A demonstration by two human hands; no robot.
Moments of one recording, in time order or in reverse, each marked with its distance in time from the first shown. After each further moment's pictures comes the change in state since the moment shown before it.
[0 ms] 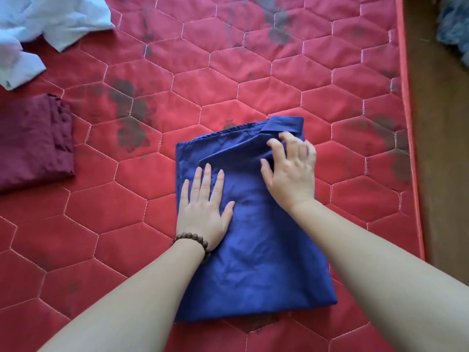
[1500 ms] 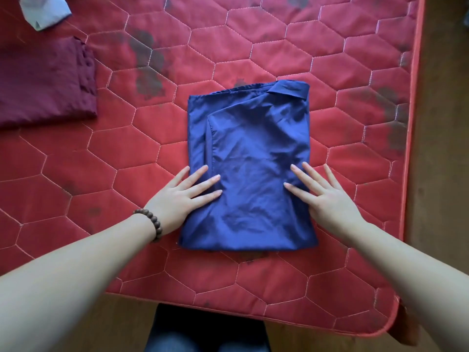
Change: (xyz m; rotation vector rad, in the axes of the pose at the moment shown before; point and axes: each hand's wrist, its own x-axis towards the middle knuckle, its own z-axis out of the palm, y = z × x) left_hand -0.088 -0.060 -0.044 0.156 -0.210 0.626; right_hand -0.132 0.084 -0.057 -0.015 -0.435 -0.560
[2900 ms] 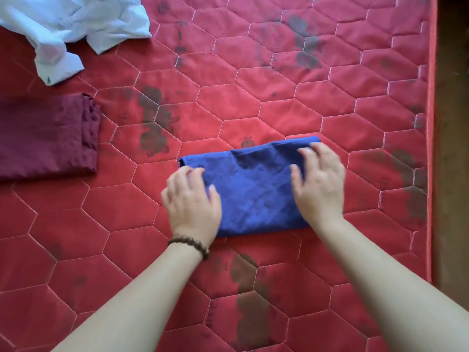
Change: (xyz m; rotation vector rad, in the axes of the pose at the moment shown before) left_hand 0.113 -0.018 -0.051 -0.312 0.667 -1.016; right_hand 0.167 0.022 -0.046 0.121 0.586 0.509
